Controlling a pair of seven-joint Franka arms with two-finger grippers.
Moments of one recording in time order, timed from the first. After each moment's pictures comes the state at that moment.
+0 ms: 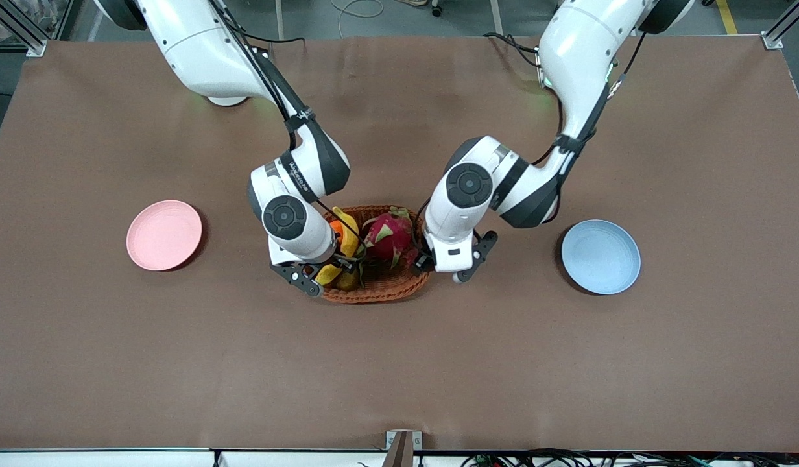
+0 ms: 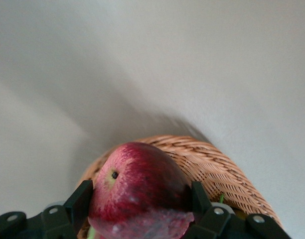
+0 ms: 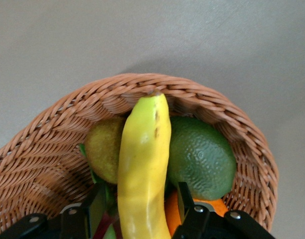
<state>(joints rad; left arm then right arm) -0.50 0.64 -0.18 -1.42 0.02 2.13 -1.56 0.56 0.65 -0.03 -1.55 0.15 2.17 1.04</state>
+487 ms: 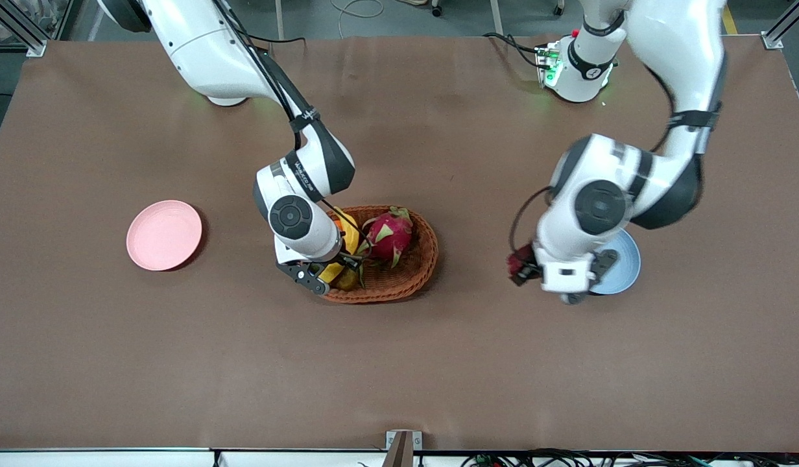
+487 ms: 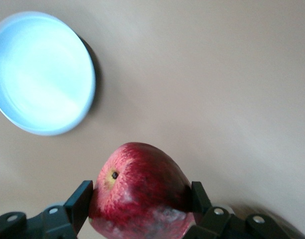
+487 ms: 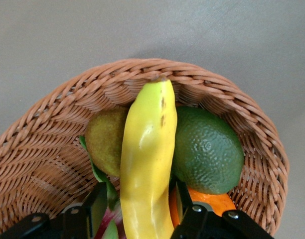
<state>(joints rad) -0.21 0.48 -0.17 -1.54 0.09 1.92 -1.13 0.58 0.67 -0.03 -1.55 0.16 2.17 1.04</state>
